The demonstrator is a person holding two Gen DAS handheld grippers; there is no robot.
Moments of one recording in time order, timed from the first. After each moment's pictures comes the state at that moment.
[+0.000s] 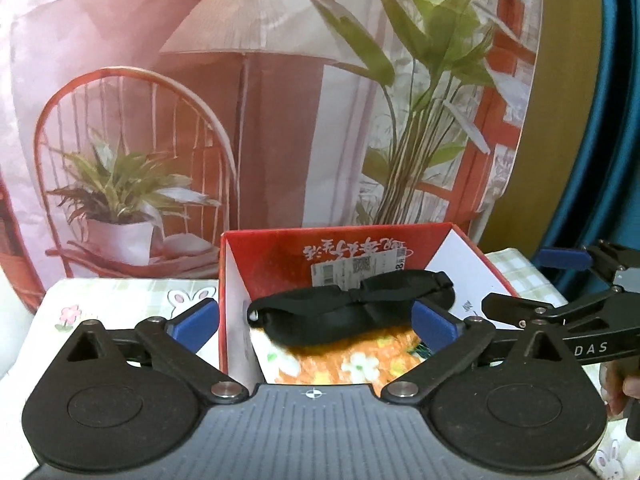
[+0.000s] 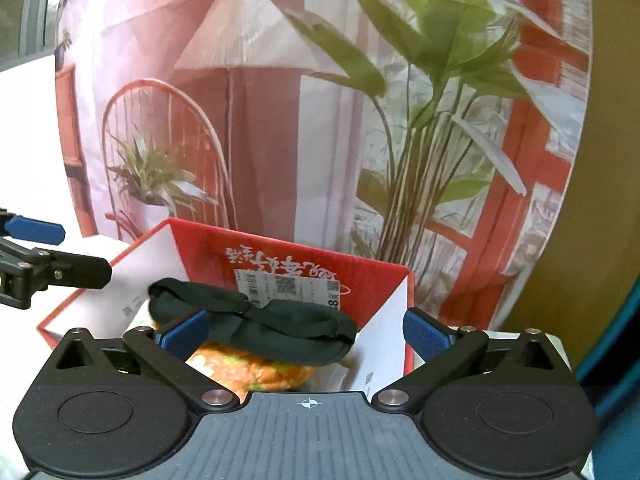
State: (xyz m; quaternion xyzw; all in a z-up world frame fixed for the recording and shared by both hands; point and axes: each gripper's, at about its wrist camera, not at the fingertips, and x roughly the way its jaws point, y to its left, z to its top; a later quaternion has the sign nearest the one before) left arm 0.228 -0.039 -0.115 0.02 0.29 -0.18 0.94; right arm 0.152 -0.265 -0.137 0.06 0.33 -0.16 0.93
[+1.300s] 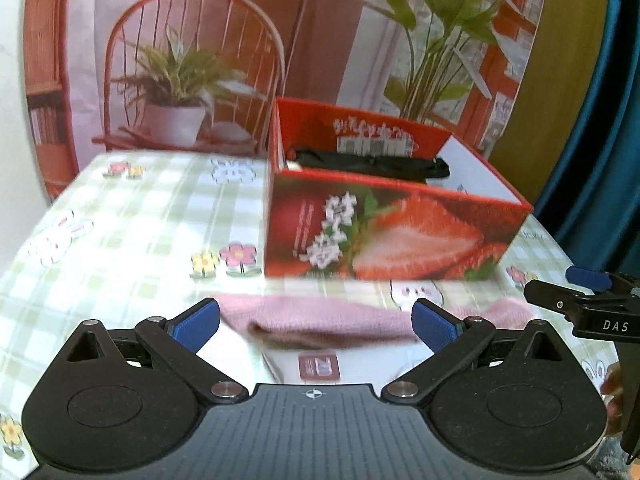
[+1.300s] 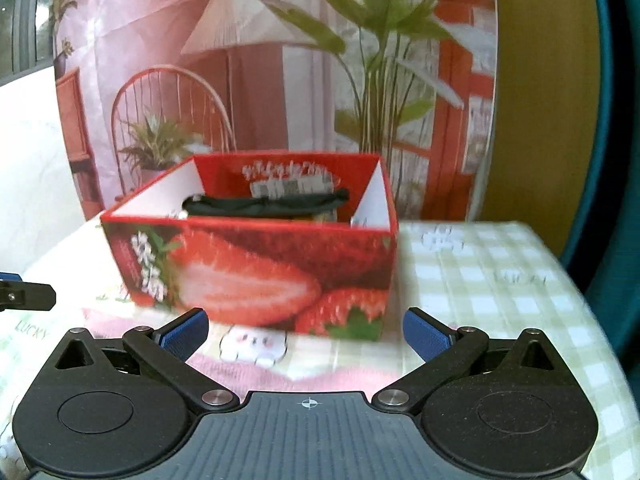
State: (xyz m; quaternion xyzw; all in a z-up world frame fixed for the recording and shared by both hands) left arm 0.086 0.024 -0.187 -0.02 0.35 -0.15 0.93; right arm 0.003 -0.184 -0.179 0.12 0.33 -0.19 0.92
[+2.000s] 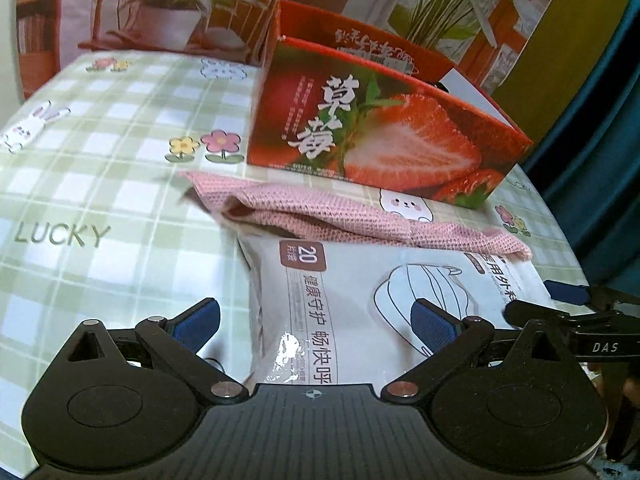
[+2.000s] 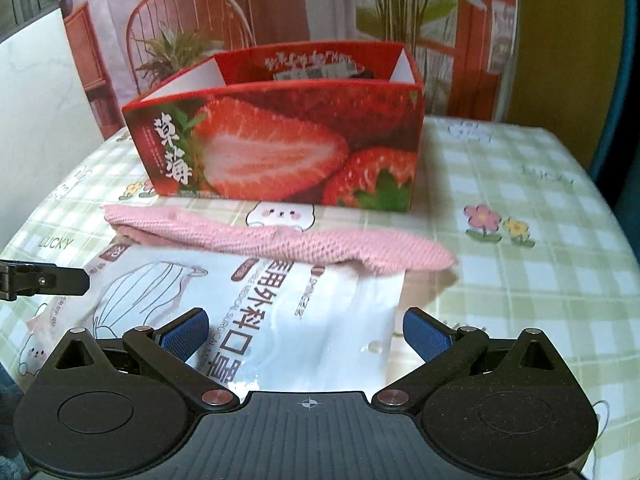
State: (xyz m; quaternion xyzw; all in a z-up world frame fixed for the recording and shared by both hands) left arm 0.080 0.029 -0.243 -0.08 0.44 -0.18 0.88; right arm -0.023 -0.164 -0.217 0.16 0.44 -0.14 0.87
